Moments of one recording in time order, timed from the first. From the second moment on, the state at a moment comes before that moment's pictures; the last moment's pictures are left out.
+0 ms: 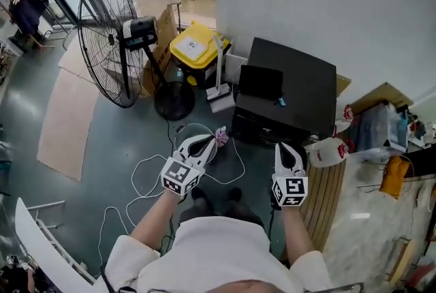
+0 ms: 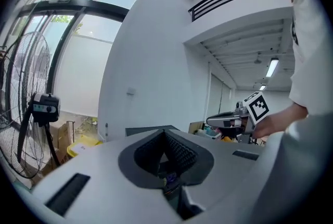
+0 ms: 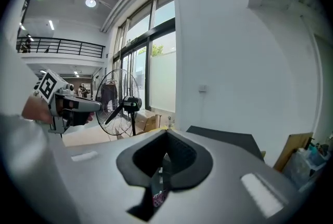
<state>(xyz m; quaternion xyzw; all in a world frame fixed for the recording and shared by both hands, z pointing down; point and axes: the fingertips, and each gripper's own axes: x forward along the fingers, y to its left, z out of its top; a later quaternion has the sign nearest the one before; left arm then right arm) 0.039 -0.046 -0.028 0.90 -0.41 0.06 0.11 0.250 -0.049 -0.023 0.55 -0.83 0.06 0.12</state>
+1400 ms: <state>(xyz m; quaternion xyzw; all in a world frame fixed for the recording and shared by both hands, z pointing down) -0.010 -0.069 -0.124 0.88 -0.47 0.01 0.06 0.266 -0.053 -0.131 0.54 -0.84 -0.03 0.07</state>
